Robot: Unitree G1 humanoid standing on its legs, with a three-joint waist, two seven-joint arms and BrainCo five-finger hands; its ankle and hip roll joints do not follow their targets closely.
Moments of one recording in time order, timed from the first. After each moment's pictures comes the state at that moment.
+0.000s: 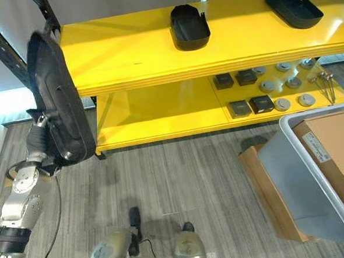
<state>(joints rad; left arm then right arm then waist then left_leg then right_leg) -0.12 0.45 -0.04 0.01 -0.59 -0.03 0.21 0.13 -0.32 0.15 1.11 0.17 0.07 -0.07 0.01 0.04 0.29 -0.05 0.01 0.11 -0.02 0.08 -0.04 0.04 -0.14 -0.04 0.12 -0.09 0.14</state>
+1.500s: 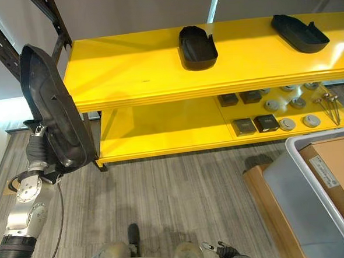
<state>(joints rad) -0.08 0.39 -0.01 0.03 -0.53 -0.09 0.26 0.11 -0.34 0.14 1.04 0.32 0.05 0.10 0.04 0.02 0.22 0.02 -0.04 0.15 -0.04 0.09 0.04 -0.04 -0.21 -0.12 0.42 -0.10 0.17</state>
